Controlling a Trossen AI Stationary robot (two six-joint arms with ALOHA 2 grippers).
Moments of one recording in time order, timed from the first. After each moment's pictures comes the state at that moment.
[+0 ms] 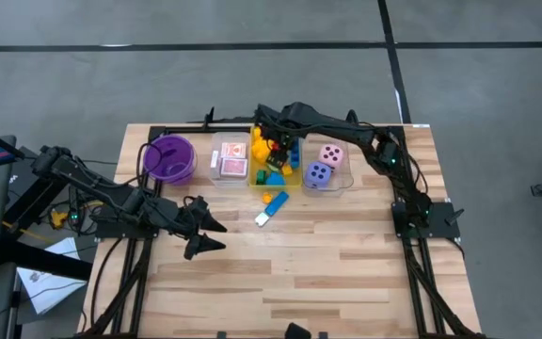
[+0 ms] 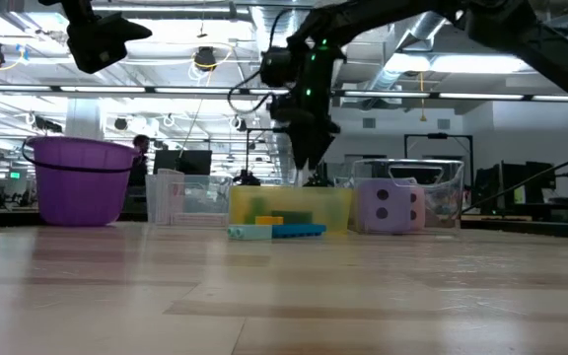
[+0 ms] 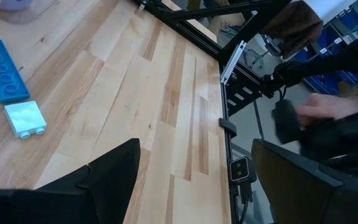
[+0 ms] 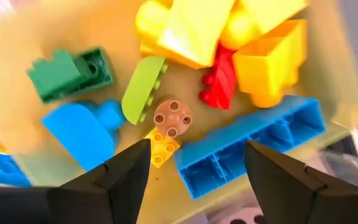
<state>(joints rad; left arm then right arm) -0.41 0.90 0.60 -0.09 -0.19 -0.74 -0.41 2.28 2.18 -1.27 0.14 0.02</state>
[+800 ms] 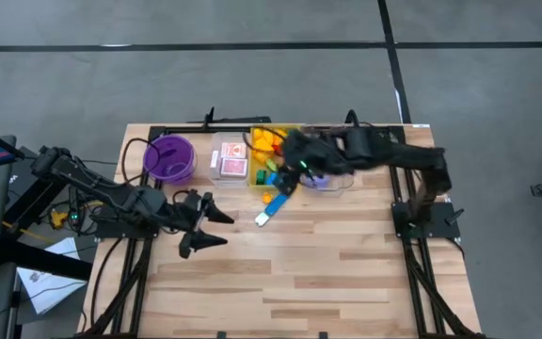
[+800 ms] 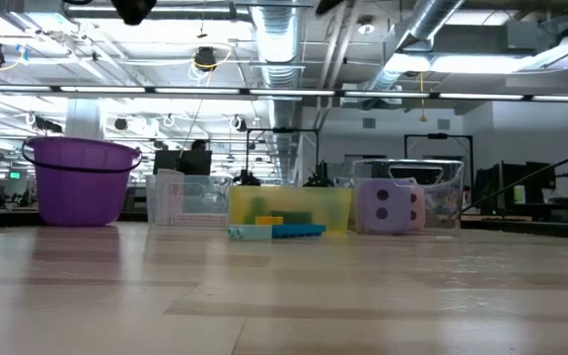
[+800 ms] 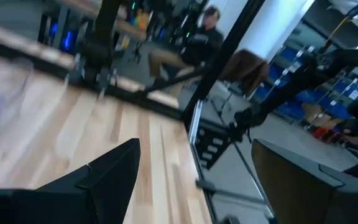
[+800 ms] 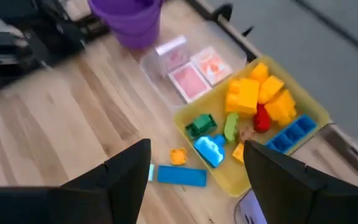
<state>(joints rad) -0.40 0.90 0.60 0.23 -0.19 -0.49 0.00 1.85 2.18 -1.26 0.38 0.50</state>
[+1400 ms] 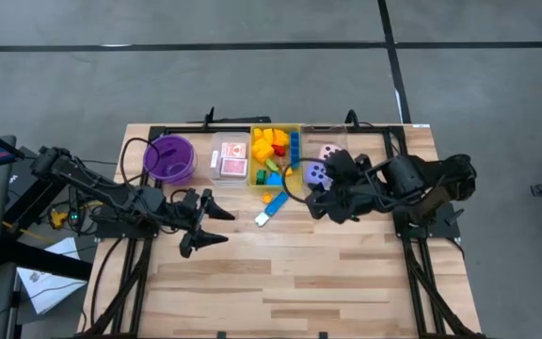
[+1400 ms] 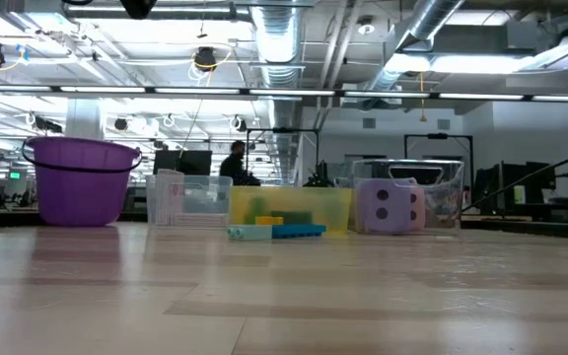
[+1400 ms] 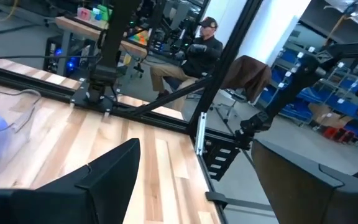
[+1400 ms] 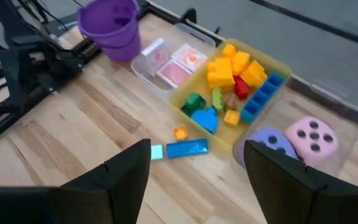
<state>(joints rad) -0.39 0.90 0.60 0.28 -0.20 -0.39 0.34 1.71 2.18 -1.54 0.72 1.04</state>
